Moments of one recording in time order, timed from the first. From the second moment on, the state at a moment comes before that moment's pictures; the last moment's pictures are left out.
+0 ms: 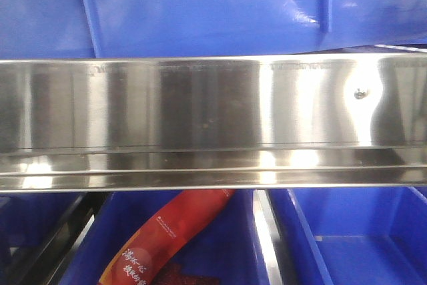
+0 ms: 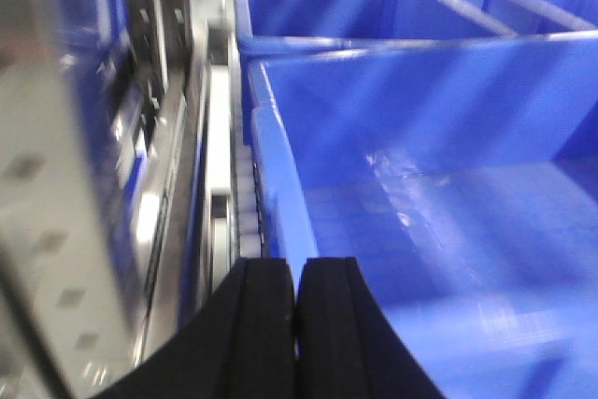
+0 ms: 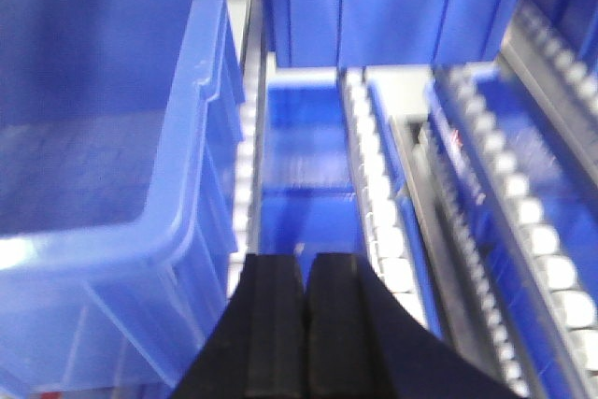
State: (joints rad) left arm 0.00 0.90 -1.26 -0.06 0.83 -0.03; right arm 0.06 0.97 -1.46 0.06 1.11 -0.01
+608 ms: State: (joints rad) left arm 0.00 1.02 -1.28 -0.09 0.78 -0.03; right arm 0.16 1.55 -2.01 0.02 1.22 -0.06
